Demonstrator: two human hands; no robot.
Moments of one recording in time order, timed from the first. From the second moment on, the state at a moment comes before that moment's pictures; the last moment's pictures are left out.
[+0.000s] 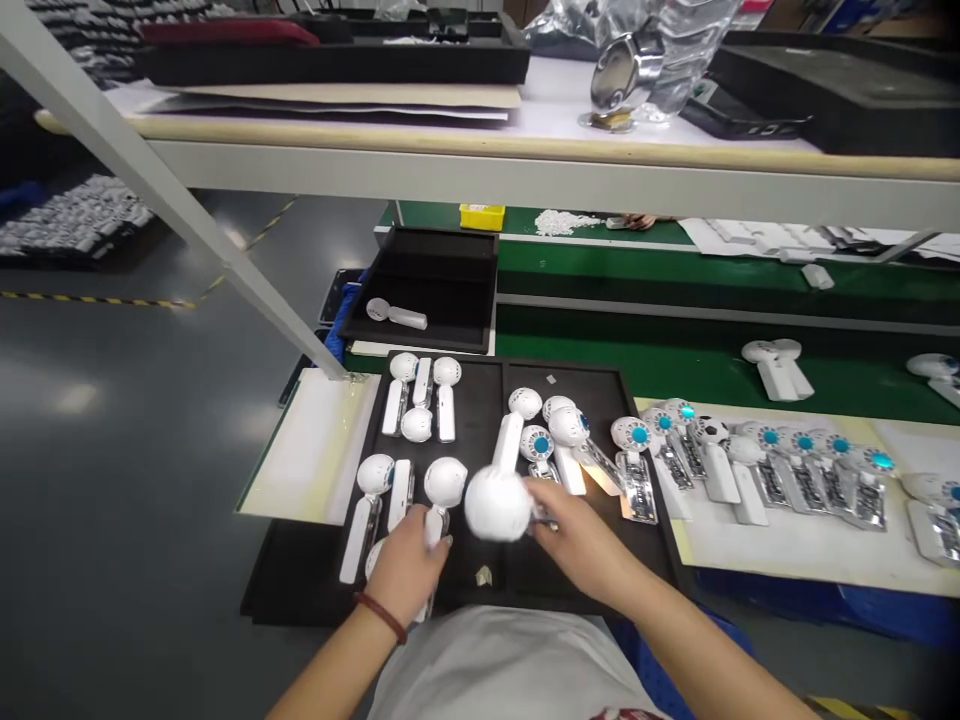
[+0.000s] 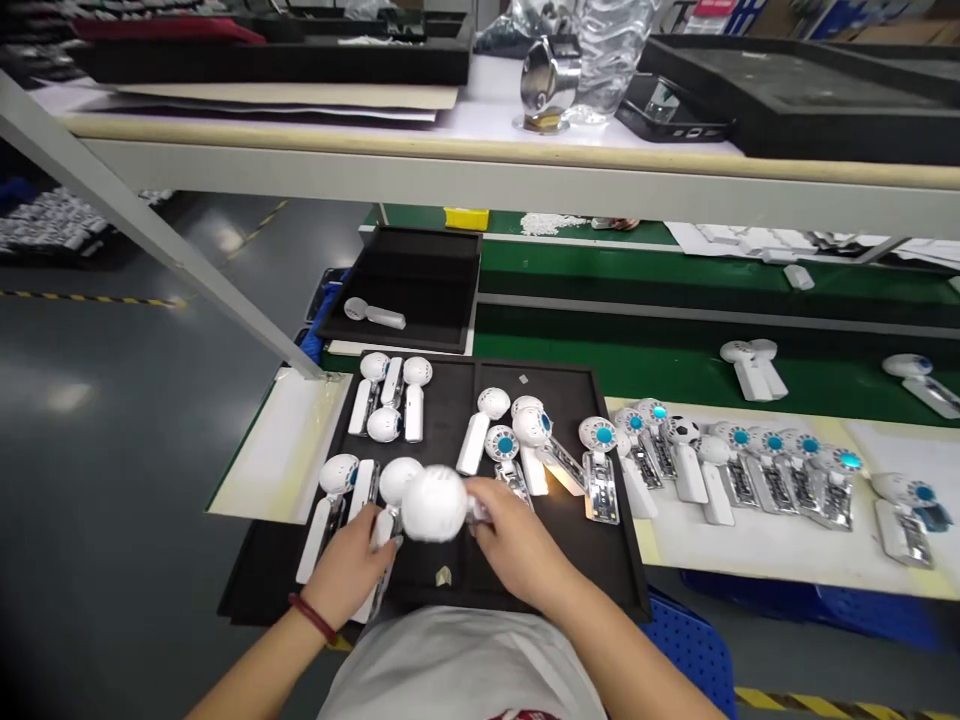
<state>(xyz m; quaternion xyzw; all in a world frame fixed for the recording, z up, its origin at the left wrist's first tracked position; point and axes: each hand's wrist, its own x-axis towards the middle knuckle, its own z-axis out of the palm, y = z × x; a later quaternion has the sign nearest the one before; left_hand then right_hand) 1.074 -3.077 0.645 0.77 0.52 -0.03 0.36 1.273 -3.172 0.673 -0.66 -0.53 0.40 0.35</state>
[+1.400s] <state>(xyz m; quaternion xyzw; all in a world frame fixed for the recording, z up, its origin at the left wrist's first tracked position) 1.177 -3.055 0.652 0.50 0.33 0.09 0.80 1.342 -3.119 0.671 -0.59 -0.30 0.45 0.59</state>
